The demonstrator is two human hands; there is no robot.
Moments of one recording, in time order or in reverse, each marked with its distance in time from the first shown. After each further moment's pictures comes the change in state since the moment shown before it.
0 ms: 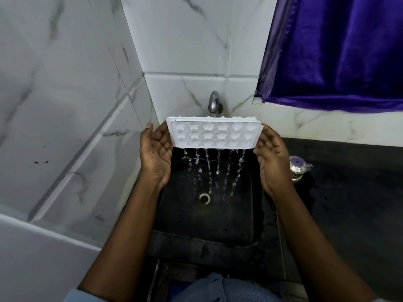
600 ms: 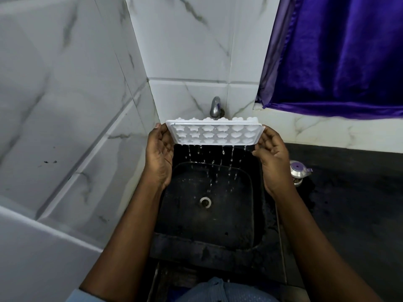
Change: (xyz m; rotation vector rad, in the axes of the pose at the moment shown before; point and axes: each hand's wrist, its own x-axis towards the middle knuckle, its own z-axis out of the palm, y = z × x) left_hand -0.009 0.009 0.006 0.075 -0.098 0.098; right_hand -0.009 -0.019 0.015 -0.129 -0.033 -0.074
